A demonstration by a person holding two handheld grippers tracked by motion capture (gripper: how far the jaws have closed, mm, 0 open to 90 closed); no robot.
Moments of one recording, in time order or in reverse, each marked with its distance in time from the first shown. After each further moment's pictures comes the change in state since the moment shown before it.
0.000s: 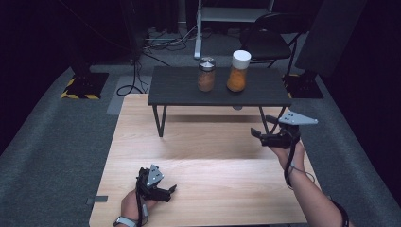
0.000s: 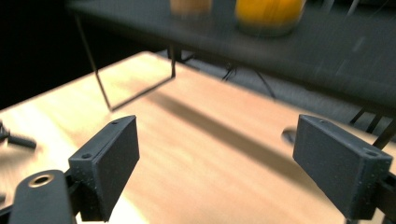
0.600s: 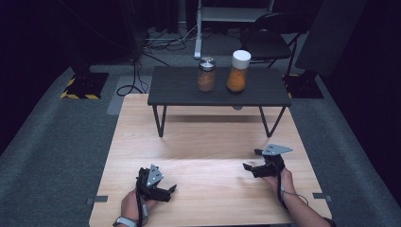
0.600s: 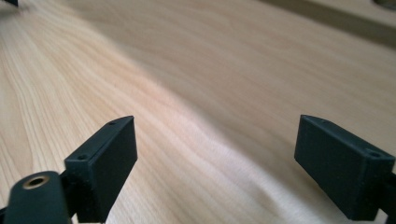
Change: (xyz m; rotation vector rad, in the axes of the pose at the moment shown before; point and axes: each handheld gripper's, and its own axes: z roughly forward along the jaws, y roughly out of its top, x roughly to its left) left arm -0.001 0.000 0.000 0.000 0.003 -0.002; right arm -0.010 -0.095 0.045 0.217 0.114 -0.039
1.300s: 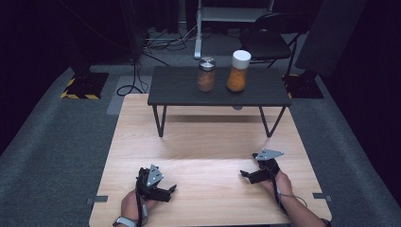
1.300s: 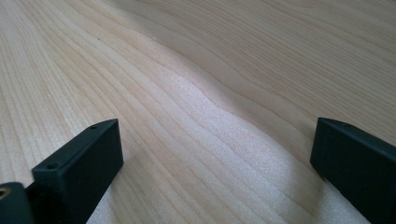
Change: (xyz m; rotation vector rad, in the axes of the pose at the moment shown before) left arm 0.000 0.000 0.000 0.000 -0.001 0.001; right arm 0.005 -0.004 0.021 0.078 -0.012 -0.054
